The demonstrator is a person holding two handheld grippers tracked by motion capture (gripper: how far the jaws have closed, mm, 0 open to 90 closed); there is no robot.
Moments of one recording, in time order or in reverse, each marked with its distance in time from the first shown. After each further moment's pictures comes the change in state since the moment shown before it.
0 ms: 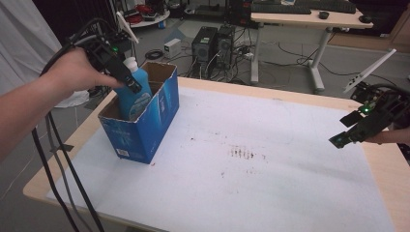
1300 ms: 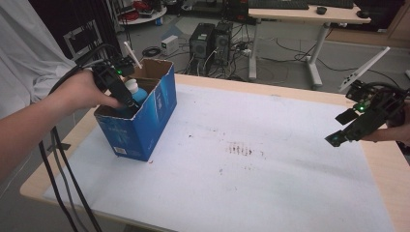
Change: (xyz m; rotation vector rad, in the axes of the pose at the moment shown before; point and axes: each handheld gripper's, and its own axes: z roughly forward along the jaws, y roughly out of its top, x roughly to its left) left arm -0.002 -0.019 0.047 0.089 -0.032 0.080; right arm 0.004 -0.001 0.005 0.006 0.010 -0.015
